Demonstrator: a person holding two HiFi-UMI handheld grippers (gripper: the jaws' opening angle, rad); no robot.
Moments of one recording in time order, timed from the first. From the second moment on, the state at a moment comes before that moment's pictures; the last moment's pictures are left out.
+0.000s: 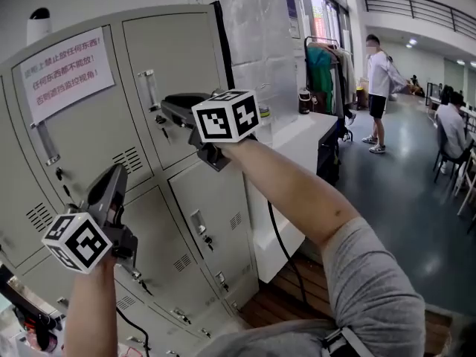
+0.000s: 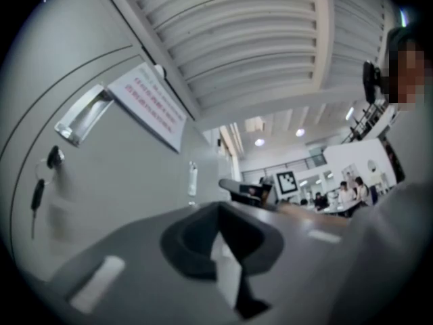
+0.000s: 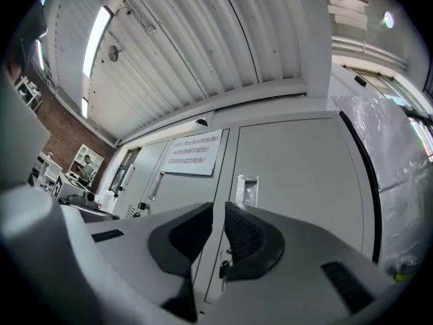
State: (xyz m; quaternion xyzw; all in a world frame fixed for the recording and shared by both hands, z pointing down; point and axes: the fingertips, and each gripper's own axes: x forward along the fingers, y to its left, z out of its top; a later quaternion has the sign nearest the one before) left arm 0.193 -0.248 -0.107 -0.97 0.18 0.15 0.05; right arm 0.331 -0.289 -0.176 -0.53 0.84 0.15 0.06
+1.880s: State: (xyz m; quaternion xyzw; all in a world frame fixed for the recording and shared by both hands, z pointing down) left arm 0.276 -0.223 -0.090 -0.98 0.11 0.13 0.04; right arm 0.566 -0.156 -0.191 -0.65 0.74 0.16 0.03
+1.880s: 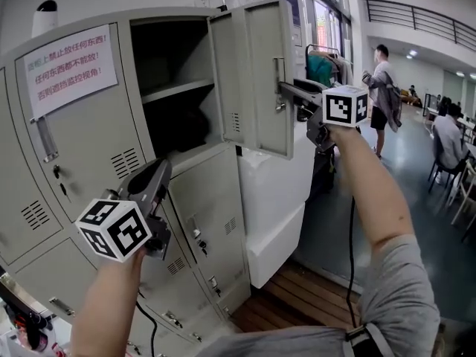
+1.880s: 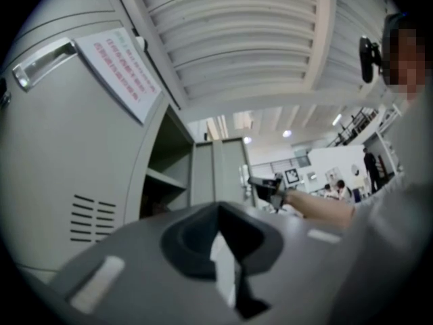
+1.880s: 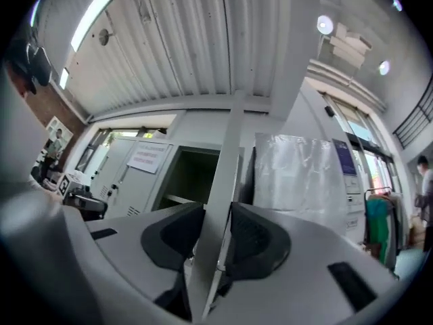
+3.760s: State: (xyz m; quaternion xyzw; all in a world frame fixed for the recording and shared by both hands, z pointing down) left arm 0.082 -0.225 0.205 -0.90 0.44 0.04 -0.02; right arm 0.230 -0.215 0.233 -0.32 0.94 -0.02 -0.04
